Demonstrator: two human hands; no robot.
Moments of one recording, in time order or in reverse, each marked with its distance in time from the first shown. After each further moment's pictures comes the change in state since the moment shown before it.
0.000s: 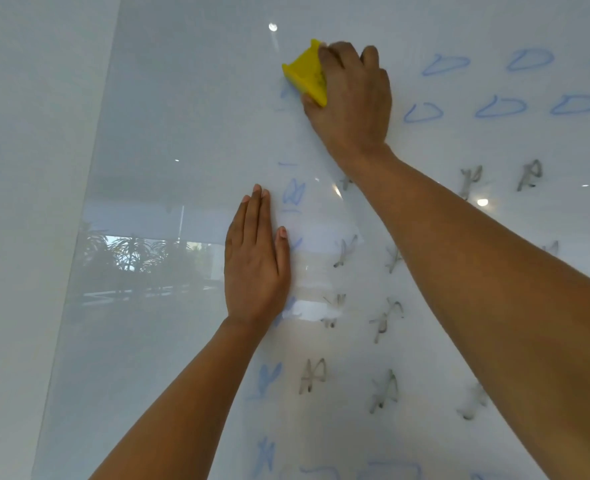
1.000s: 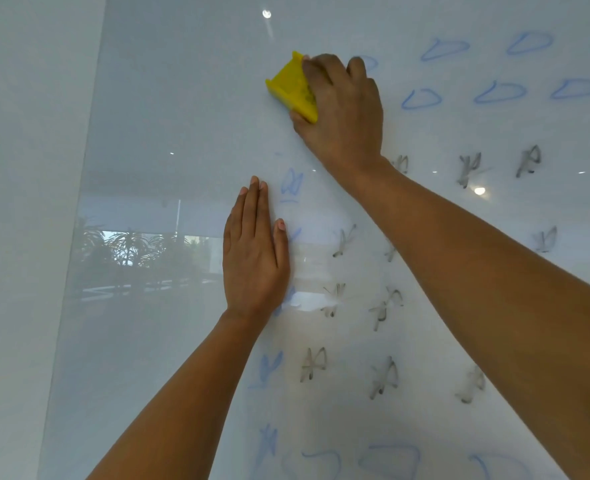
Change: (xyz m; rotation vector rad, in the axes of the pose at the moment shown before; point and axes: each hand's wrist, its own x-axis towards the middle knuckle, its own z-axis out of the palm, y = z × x) left_hand -0.003 0.001 0.000 -0.025 0.014 0.021; right_hand -0.025 -0.004 0.001 0.007 -0.032 -0.087
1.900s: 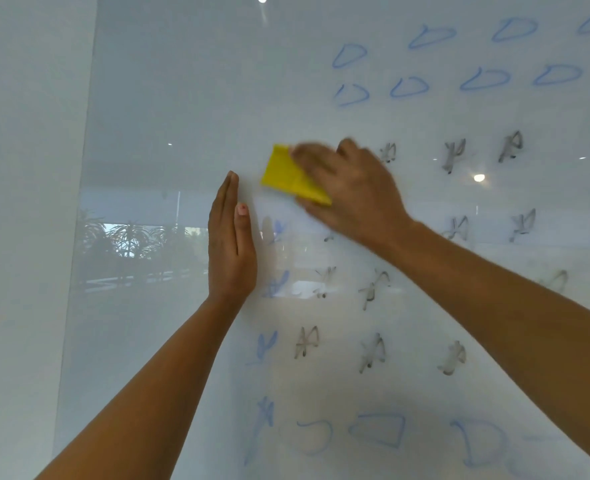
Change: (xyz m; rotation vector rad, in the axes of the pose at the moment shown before) left_hand -0.002 -0.017 -0.012 -0.454 0.028 -0.178; right_hand -0.096 0.016 -0.017 0.070 -0.027 -0.380
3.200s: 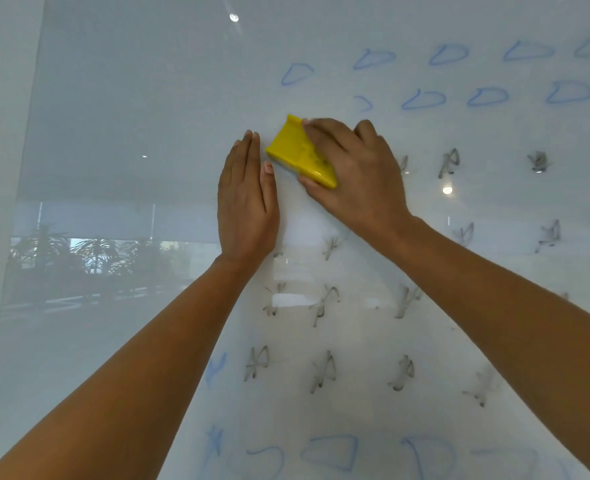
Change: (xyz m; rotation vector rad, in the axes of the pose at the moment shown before) left_hand 0.042 0.067 0.072 0.209 -0.004 0.155; right_hand -0.012 0.056 -0.021 -0.022 0.022 0.217
